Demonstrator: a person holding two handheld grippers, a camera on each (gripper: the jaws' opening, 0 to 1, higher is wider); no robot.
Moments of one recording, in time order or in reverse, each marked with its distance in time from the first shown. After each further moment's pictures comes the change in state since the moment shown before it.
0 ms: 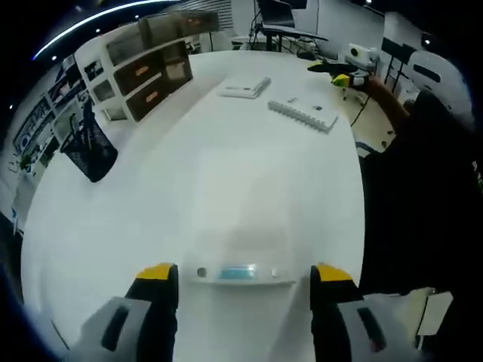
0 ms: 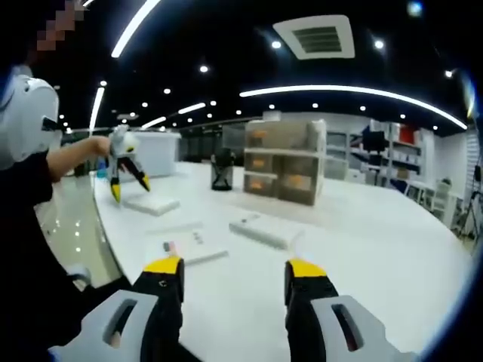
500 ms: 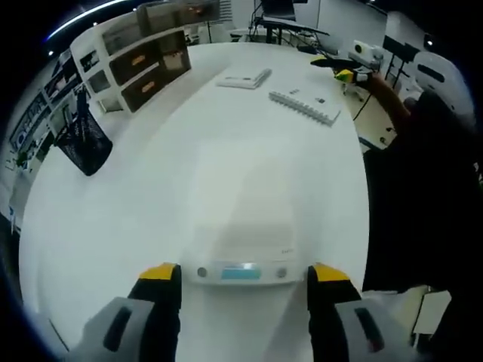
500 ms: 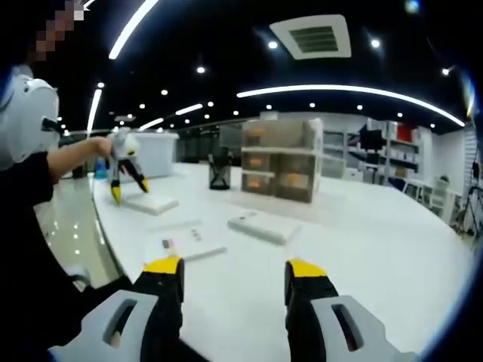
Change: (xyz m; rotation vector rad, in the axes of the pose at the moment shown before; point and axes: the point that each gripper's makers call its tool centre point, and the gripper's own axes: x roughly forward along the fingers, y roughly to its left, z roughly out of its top) left arm 0.007 0.003 -0.005 -0.009 0.039 -0.016; right arm -0.003 -0.001 -0.005 0.012 -0.004 -0.013
